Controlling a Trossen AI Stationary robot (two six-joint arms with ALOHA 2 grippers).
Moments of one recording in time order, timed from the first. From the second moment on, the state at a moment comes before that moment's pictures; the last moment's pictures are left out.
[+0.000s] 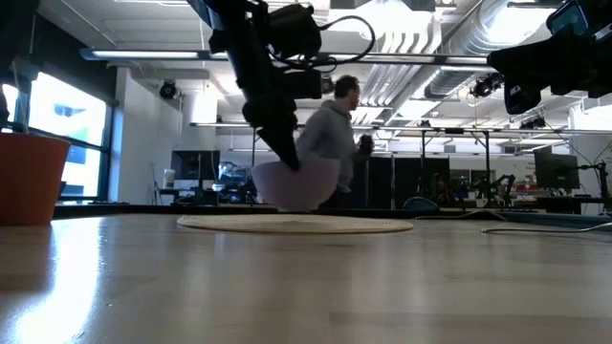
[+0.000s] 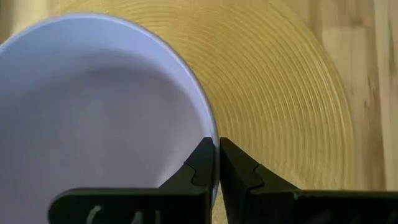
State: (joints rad) left arm 0.18 1.79 1.34 -0.58 -0.07 0.24; right arm 0.10 0.03 0.01 0.14 0.10 0.07
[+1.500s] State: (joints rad) left arm 0.11 1.47 1.31 -0.80 -0.01 0.14; right arm 0.10 0.03 0.01 0.13 0.10 0.07
